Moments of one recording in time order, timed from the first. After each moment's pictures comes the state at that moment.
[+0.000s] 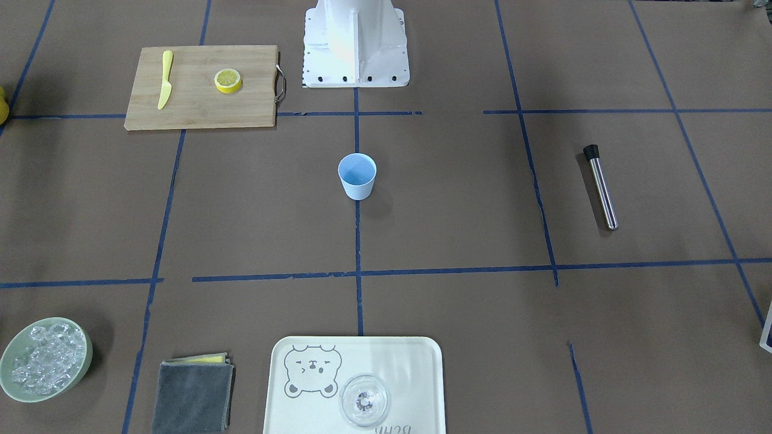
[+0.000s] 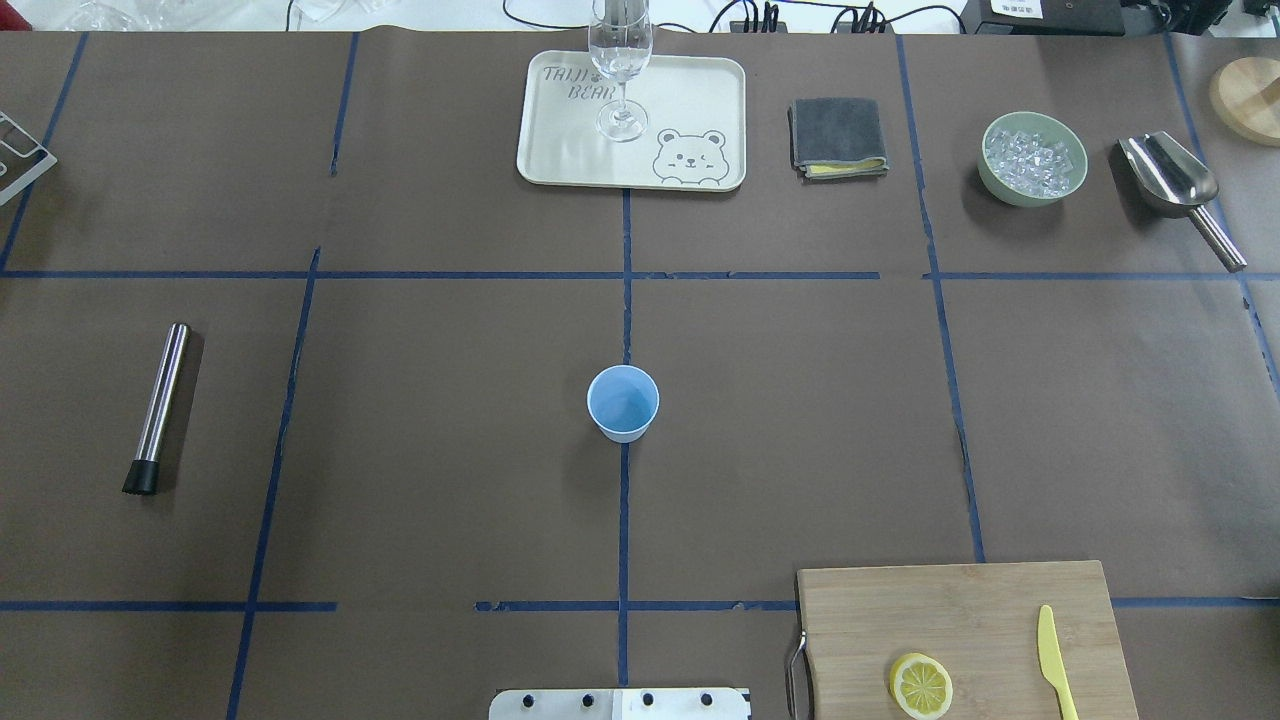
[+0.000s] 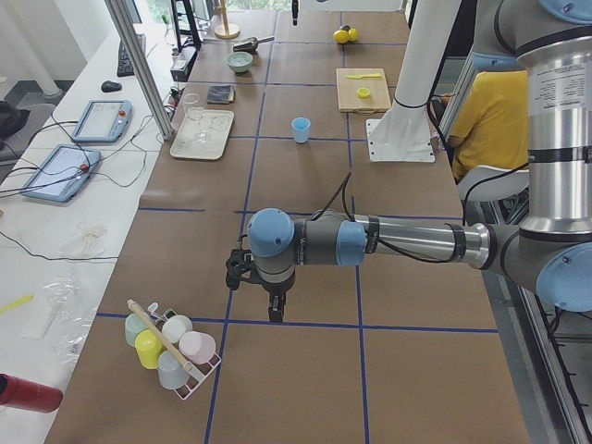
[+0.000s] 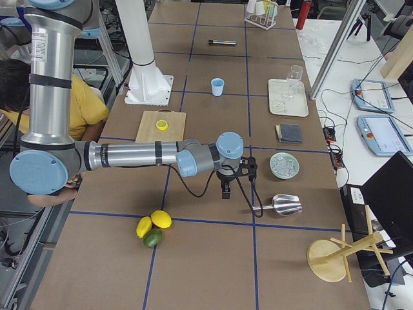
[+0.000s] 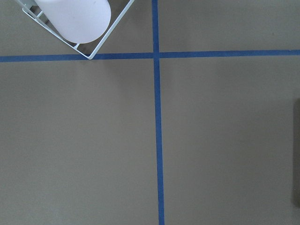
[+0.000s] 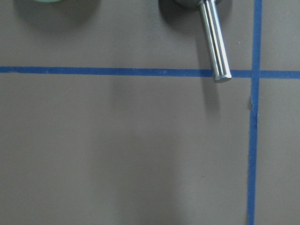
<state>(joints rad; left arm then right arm) -1.59 -1.44 -1.79 -1.48 -2.41 0.06 1.33 -1.69 1.76 -1.33 2.41 0.36</state>
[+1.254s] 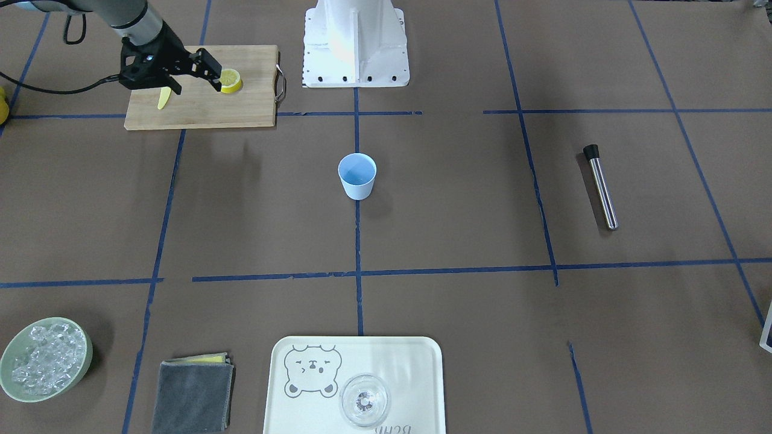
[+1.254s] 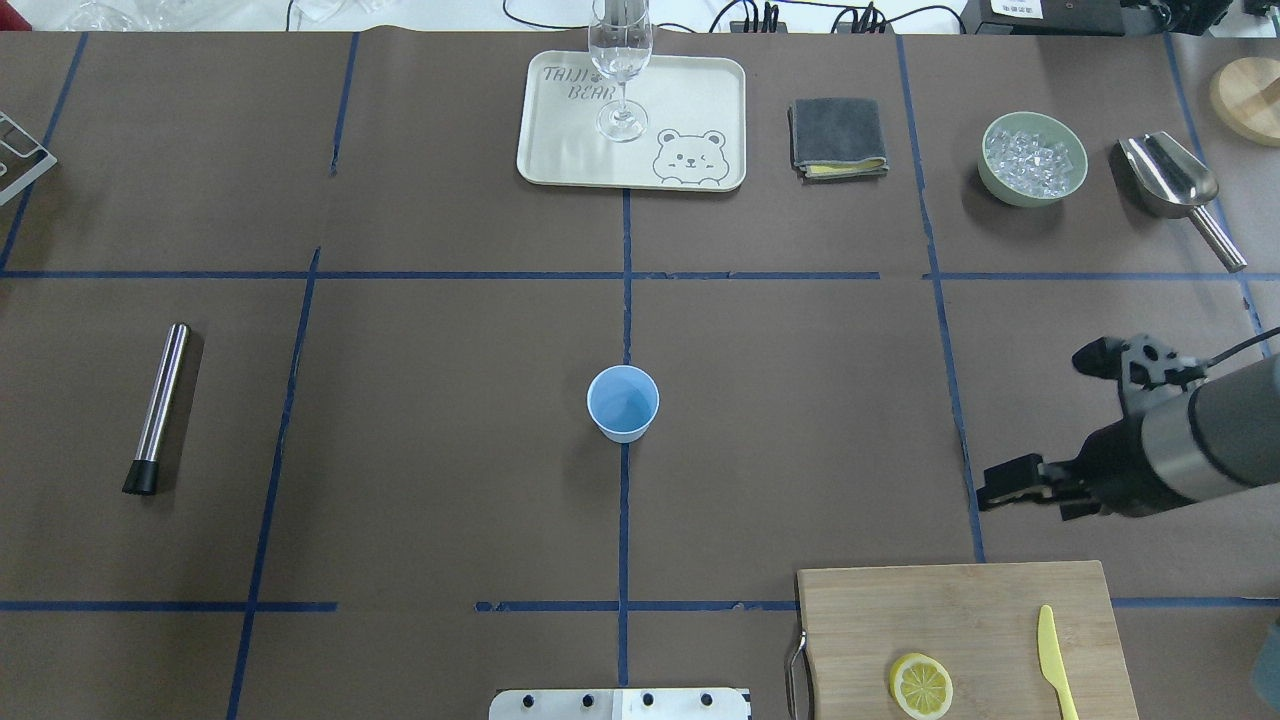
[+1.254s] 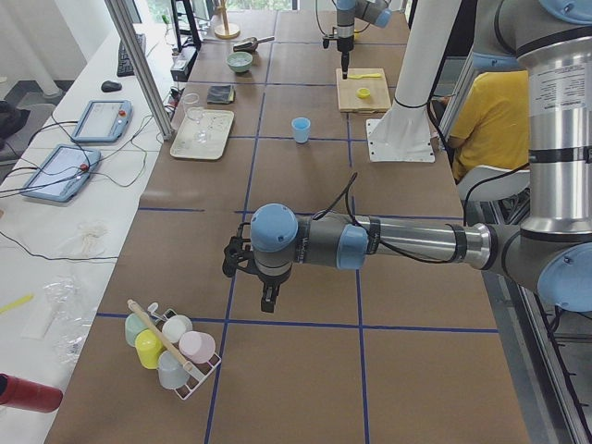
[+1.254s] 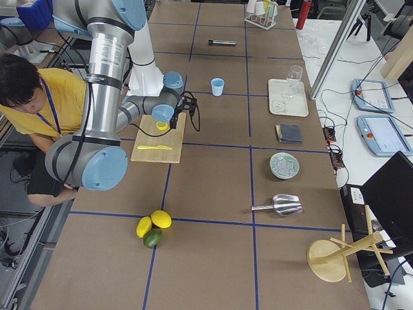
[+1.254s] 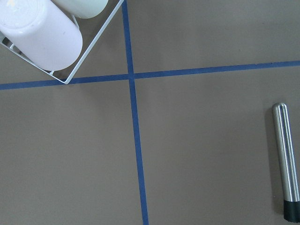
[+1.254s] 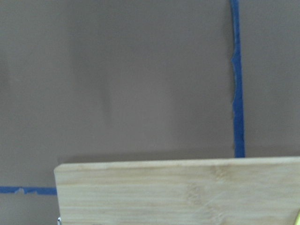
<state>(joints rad) -1.59 -1.43 -1.79 -1.61 -2.46 0.06 0.25 -1.79 2.22 -1.06 1.85 1.51</state>
